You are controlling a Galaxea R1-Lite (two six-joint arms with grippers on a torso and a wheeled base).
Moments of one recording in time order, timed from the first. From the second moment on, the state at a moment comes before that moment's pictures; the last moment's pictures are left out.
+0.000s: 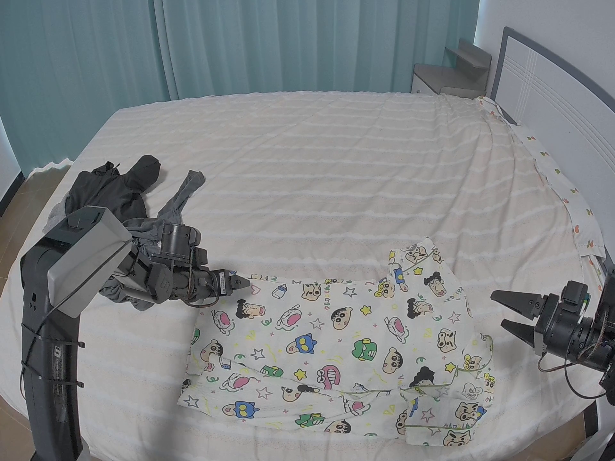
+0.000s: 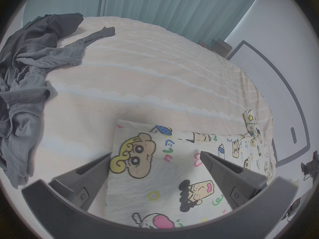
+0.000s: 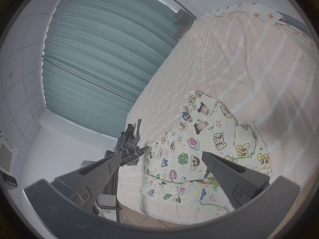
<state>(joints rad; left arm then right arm) -0.16 2.44 -1.33 -0.37 -0.24 -0.23 0.13 1.43 -0.10 -1.02 0.40 0.84</state>
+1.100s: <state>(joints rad) -0.21 2.35 -1.24 -0.41 -0.12 -0.31 0.00 2.18 -1.13 -0.43 0.29 0.51</state>
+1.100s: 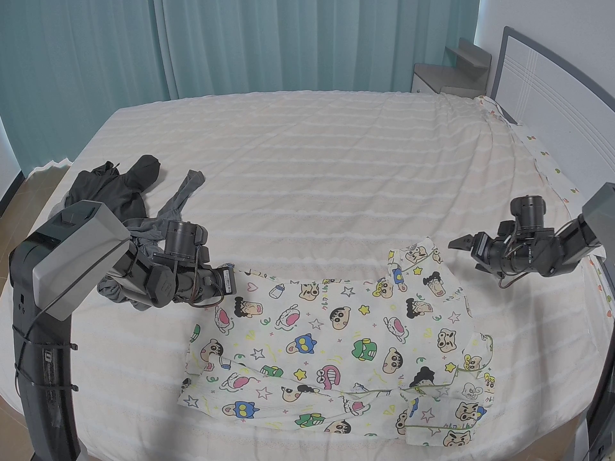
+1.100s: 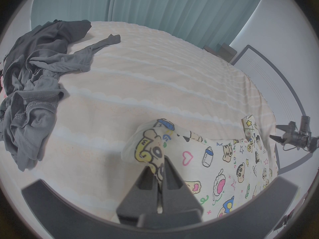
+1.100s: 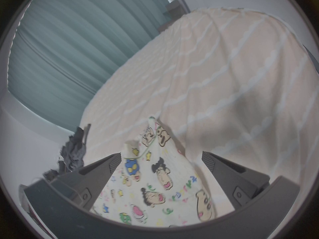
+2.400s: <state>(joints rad) -0.25 2.28 -1.17 -0.42 -0.07 -0.34 0.05 2.37 -1.25 -0.40 0.33 0.37</state>
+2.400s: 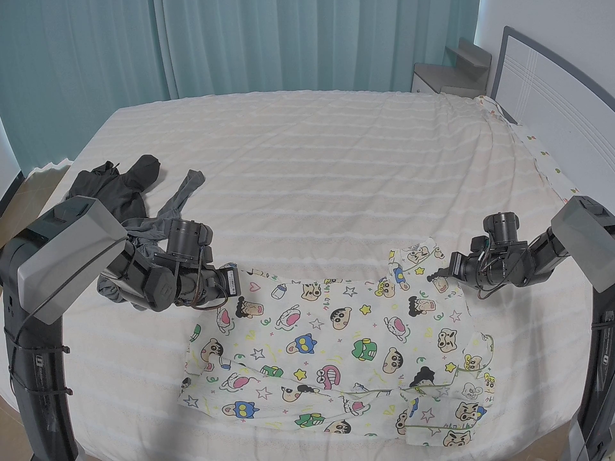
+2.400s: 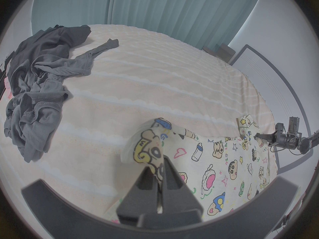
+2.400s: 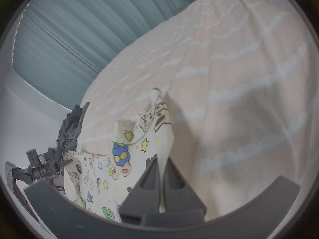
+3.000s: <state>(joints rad) -0.23 2.19 -1.10 -0.42 -0.08 -0.33 0.02 2.22 -1.03 -0.57 0.46 0.39</state>
